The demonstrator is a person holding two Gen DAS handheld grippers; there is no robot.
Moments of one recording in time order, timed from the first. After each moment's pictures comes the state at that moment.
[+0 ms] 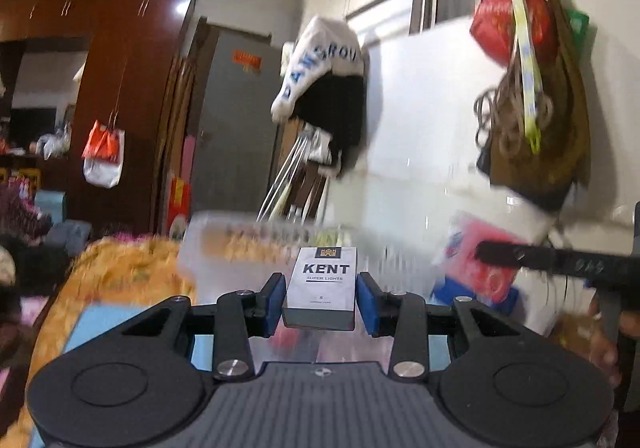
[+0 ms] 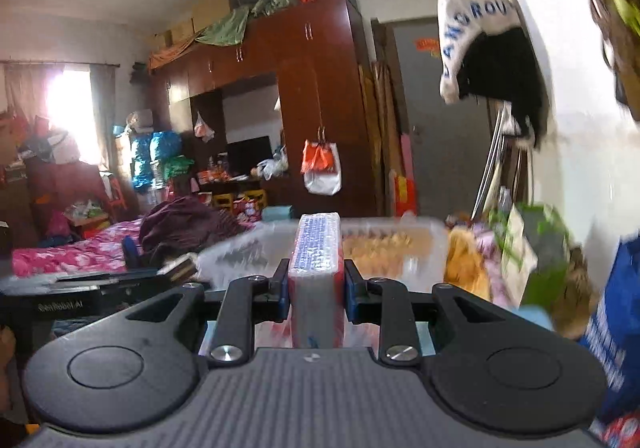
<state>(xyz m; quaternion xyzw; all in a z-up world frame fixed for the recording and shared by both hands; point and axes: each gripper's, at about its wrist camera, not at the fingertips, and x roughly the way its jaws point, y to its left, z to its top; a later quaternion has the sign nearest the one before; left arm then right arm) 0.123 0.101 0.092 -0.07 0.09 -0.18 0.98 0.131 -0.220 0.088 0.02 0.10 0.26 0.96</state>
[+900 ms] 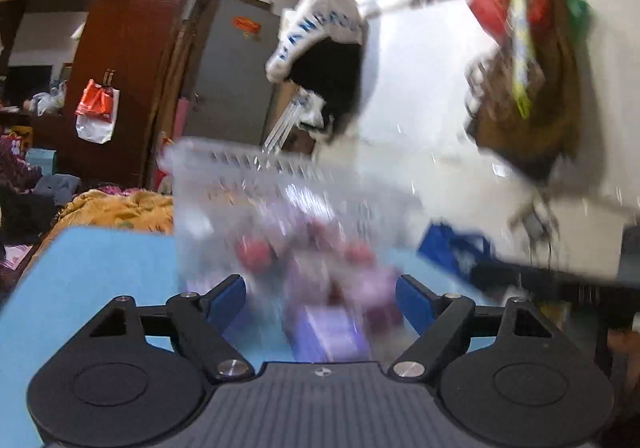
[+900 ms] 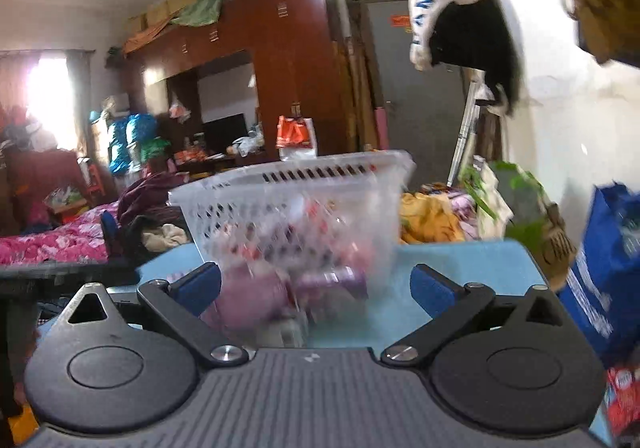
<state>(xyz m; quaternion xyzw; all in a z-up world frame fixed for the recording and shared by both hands) 0.082 0.078 0.023 -0.08 0.16 -0.20 0.96 0.094 -0.252 0.008 0.04 0.14 0.23 0.96</state>
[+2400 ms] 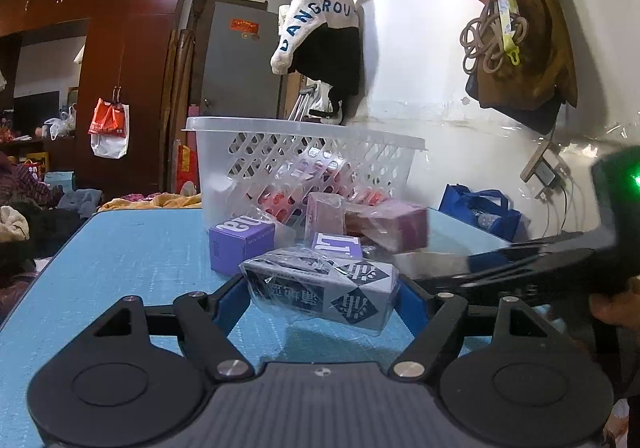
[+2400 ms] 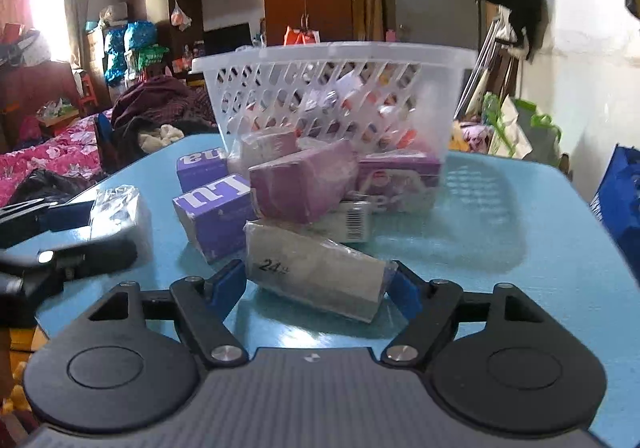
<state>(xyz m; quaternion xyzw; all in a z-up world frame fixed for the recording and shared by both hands) 0.052 0.085 -0.008 -0.03 0.15 -0.17 0.97 0.078 -0.187 -0.027 -0.04 0.25 0.22 0.94</state>
